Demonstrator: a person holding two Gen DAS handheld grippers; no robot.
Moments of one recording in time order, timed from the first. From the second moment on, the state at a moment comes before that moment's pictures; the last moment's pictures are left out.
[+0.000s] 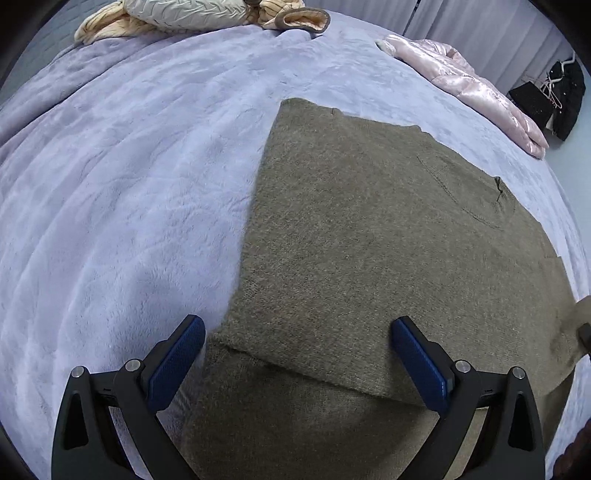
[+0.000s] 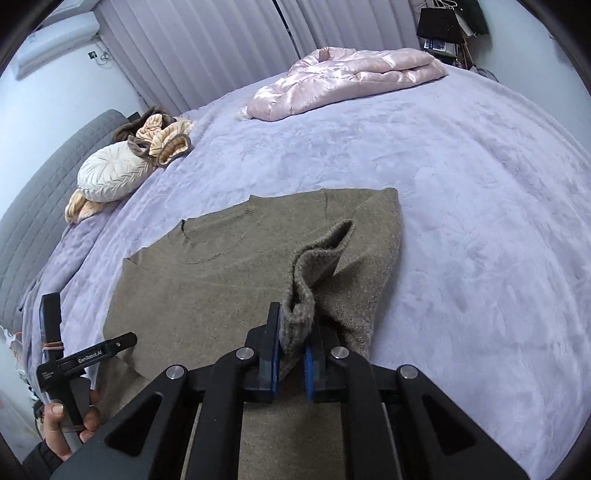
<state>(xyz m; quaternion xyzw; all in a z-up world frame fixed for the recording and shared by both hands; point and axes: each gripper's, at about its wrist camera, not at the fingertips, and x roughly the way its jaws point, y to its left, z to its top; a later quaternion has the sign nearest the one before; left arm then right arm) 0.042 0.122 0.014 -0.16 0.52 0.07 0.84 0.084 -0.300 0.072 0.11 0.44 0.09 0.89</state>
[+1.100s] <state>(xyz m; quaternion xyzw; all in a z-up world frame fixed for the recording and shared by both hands) 0.042 0.073 0.039 -0.04 0.50 0.00 0.86 0.078 -0.239 0.044 -0.03 0.47 0.08 0.88</state>
